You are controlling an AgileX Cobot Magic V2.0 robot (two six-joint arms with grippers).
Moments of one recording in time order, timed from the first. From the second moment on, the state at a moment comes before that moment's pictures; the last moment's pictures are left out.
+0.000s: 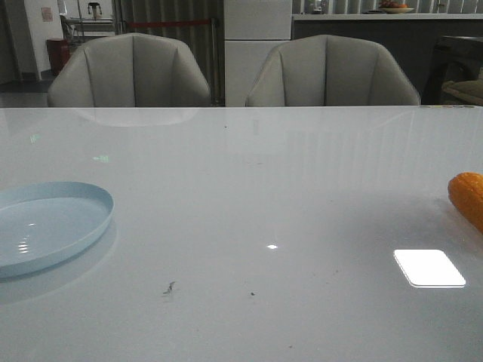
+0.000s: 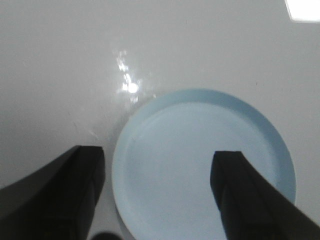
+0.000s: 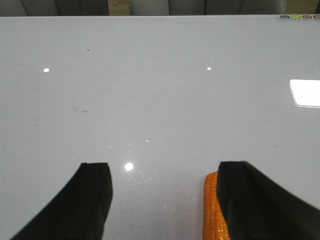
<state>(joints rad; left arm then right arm) -0.06 1.32 -0.80 -0.10 0.38 0.06 0.09 0.97 -0.65 0.26 0.13 -0.16</state>
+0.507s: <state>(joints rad) 0.09 1.75 -1.15 -0.15 0.76 0.00 0.09 0.97 -0.65 0.26 0.19 -0.16</state>
